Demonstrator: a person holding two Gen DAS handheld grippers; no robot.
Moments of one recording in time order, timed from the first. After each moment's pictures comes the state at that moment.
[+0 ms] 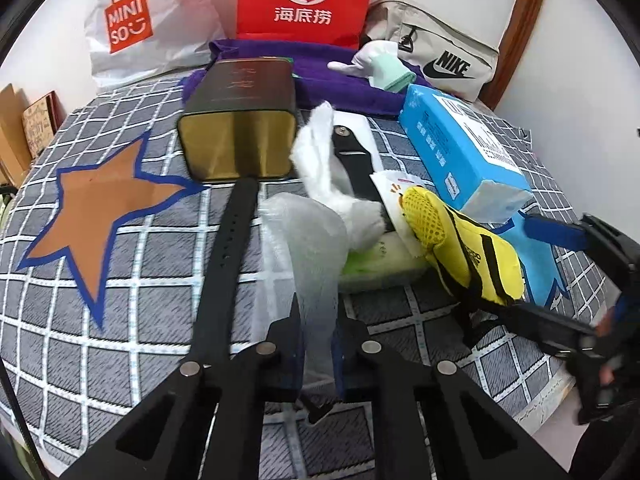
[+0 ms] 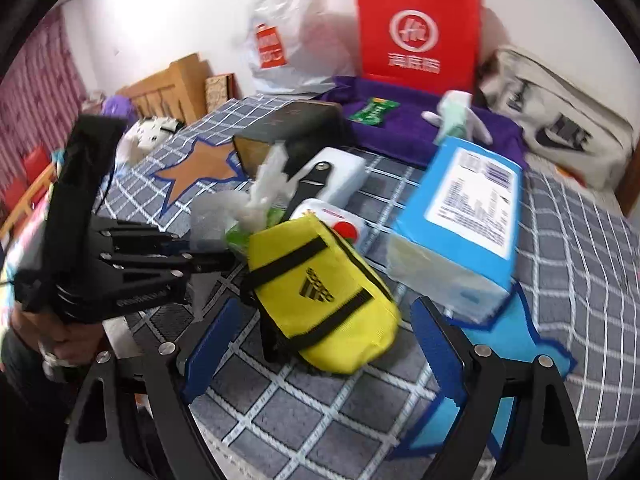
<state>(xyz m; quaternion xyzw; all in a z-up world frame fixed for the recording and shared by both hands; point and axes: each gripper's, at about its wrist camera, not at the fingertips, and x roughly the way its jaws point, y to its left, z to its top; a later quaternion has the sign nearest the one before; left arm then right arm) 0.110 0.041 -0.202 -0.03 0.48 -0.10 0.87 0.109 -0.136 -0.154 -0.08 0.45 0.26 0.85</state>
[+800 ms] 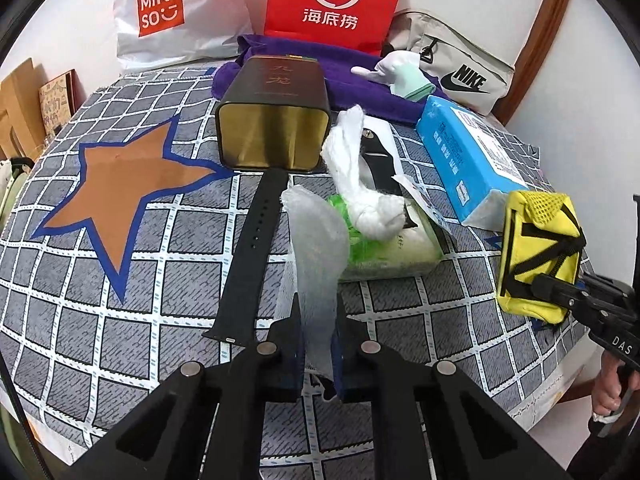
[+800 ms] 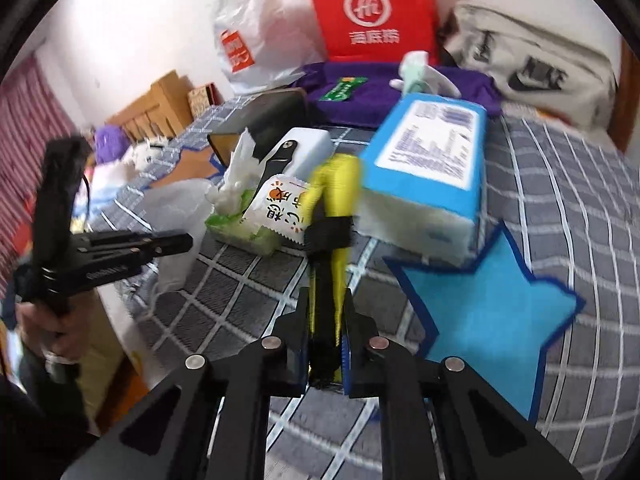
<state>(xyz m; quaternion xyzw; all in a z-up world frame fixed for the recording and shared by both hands) 0.102 0.055 -0.200 -0.06 0.49 -0.08 0.87 0.099 -0.196 -0.159 0.03 0.50 0.23 0.84</state>
